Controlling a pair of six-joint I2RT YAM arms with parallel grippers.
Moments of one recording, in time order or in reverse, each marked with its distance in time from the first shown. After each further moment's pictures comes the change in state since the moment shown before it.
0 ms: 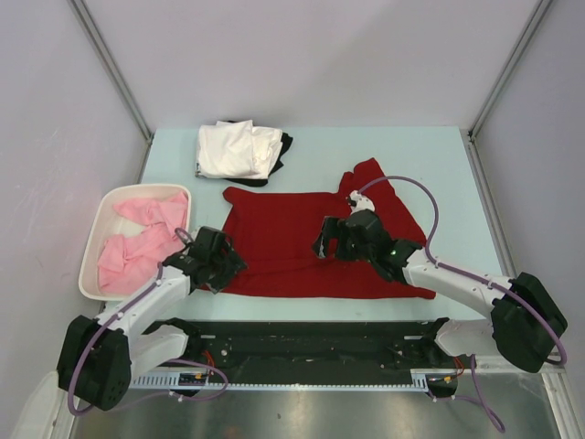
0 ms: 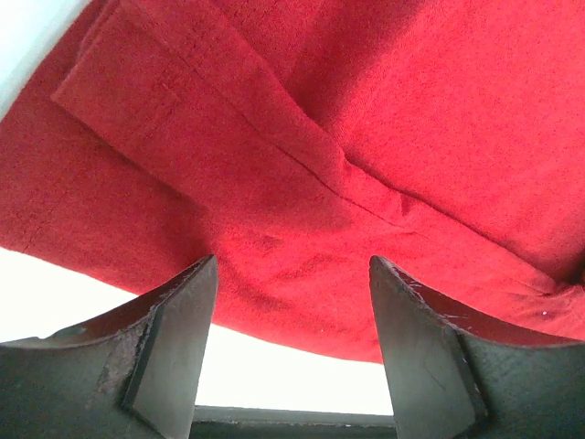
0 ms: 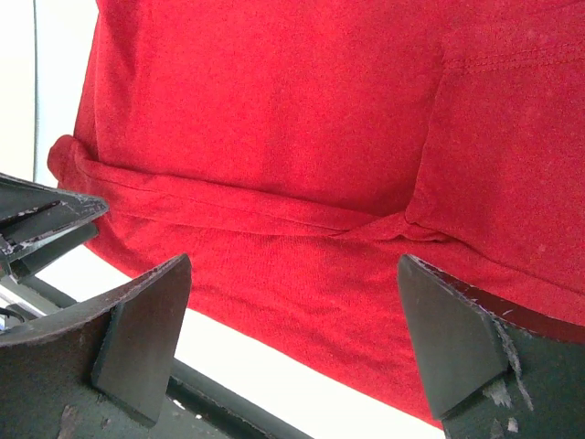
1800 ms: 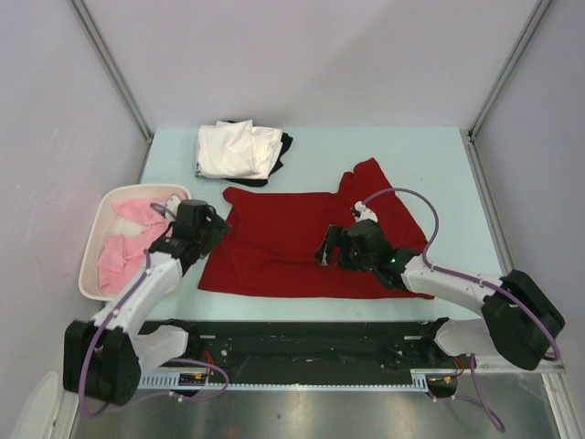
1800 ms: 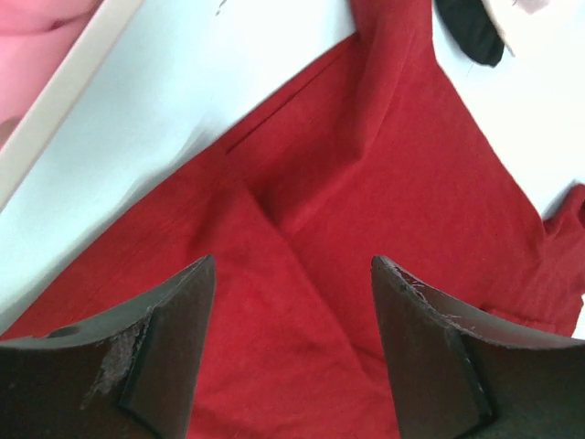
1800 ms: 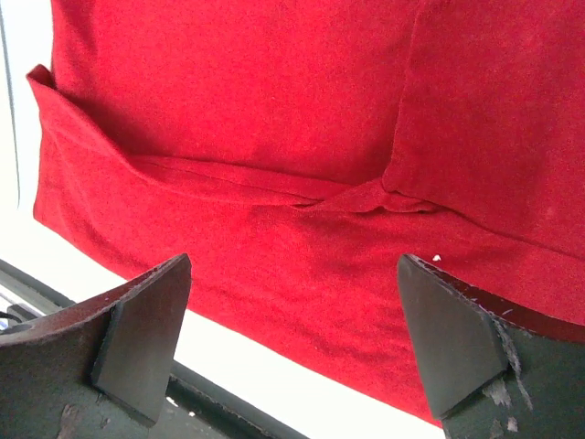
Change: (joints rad) left arm 0.151 0.107 0.216 0.150 -0.147 0.080; right arm -0.008 -0.024 -0.116 0.071 -0.018 0.068
